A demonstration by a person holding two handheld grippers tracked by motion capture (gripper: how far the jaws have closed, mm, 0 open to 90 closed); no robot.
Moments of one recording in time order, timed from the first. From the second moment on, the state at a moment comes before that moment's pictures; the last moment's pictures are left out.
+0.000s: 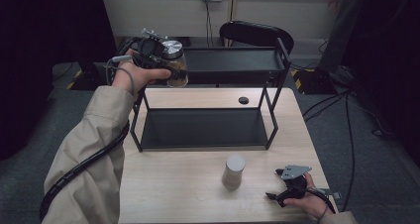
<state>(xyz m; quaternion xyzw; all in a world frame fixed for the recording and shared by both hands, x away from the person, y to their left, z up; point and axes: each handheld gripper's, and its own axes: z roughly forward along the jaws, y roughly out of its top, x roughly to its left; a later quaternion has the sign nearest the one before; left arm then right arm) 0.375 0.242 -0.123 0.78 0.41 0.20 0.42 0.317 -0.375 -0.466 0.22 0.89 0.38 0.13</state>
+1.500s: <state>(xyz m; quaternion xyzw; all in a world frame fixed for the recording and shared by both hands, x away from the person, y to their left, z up) 0.436 0.210 -0.138 0.75 0.46 0.26 0.39 0.317 -0.376 -0.466 0.22 0.89 0.38 0.13</state>
